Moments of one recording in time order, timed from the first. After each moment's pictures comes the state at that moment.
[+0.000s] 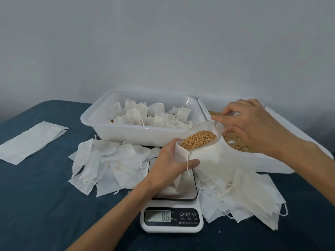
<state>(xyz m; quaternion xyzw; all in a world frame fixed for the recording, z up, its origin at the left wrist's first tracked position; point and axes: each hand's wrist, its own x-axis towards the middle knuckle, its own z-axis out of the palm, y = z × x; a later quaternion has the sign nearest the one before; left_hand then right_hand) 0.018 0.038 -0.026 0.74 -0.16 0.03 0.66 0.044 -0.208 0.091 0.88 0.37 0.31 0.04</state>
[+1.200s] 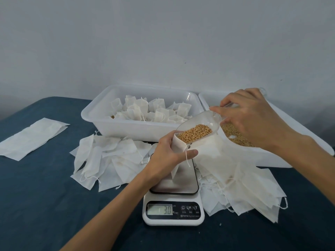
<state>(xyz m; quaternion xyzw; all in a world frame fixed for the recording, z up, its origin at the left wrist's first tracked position) 0.019 0.044 -0.021 0.72 -0.14 0.01 0.68 0.048 -0.203 0.090 0.85 0.37 0.37 0.07</state>
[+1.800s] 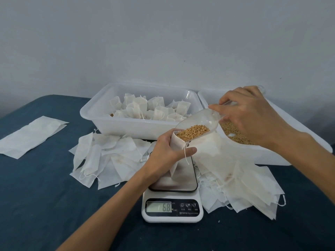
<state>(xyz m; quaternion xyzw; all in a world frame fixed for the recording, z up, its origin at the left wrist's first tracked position) 0.021 0.045 -0.023 0.71 -0.13 0.00 0.69 0.046 -0.202 0.092 0.85 0.37 0.37 0.07</state>
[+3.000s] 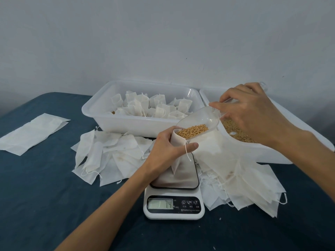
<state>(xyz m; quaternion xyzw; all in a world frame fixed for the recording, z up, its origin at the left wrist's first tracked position) 0.025 0.048 -0.025 0.72 -0.14 0.03 0.68 0.045 -0.200 0.092 0.84 0.38 0.37 0.08</state>
